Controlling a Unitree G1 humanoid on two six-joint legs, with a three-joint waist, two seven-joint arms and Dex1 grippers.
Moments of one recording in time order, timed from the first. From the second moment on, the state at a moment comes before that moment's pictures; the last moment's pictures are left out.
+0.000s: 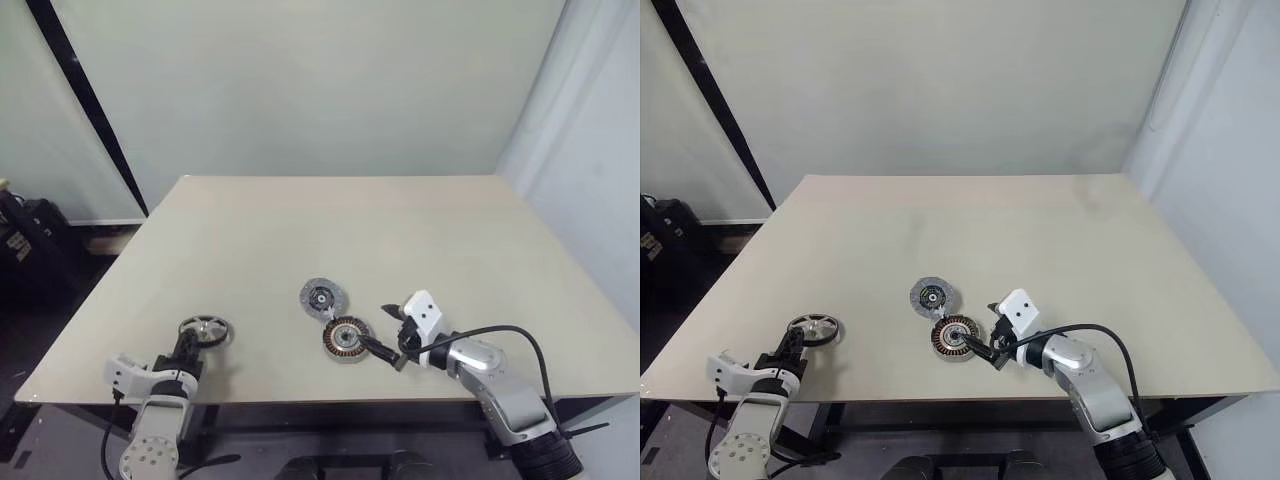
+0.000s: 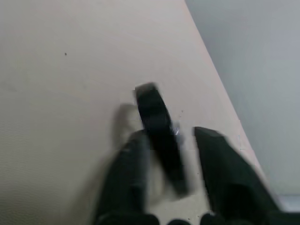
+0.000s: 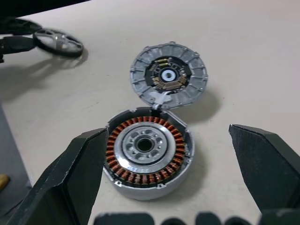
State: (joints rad) left arm 0.05 0.08 0.62 0.07 -1.04 0.41 -0.06; right arm -0.13 -0.32 0.24 -0.17 0.16 0.42 0.63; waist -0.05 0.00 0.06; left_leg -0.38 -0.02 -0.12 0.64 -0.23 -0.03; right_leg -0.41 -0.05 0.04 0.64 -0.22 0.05
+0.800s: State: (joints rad) left arm 0.09 0.06 0.59 -0.04 -1.55 0.73 -0.16; right arm 0.09 -0.32 0.14 -0.13 0.28 0.27 0.72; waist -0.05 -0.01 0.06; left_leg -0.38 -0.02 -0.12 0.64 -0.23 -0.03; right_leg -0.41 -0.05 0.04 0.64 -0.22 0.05
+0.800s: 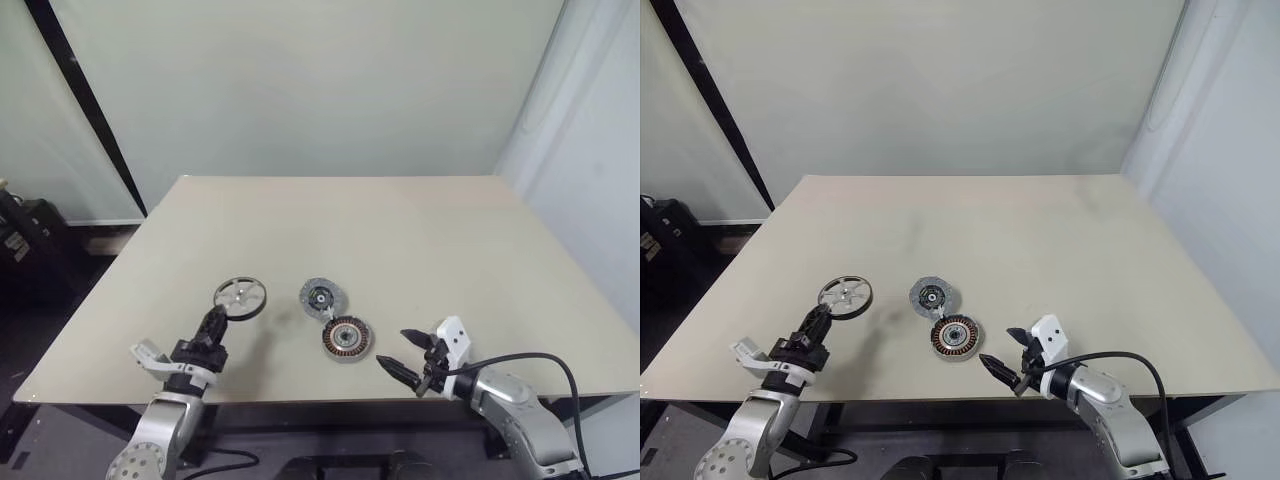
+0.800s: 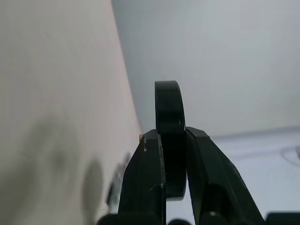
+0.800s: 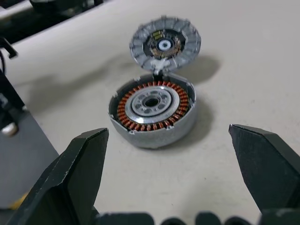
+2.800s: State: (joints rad) left arm -0.13 0.02 0.33 0.33 -1.22 0.97 -0.27; right arm 0.14 -0.22 0.12 0.23 0.16 -0.20 0.66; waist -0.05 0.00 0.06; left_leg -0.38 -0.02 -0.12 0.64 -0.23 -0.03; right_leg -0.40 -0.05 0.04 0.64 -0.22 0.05
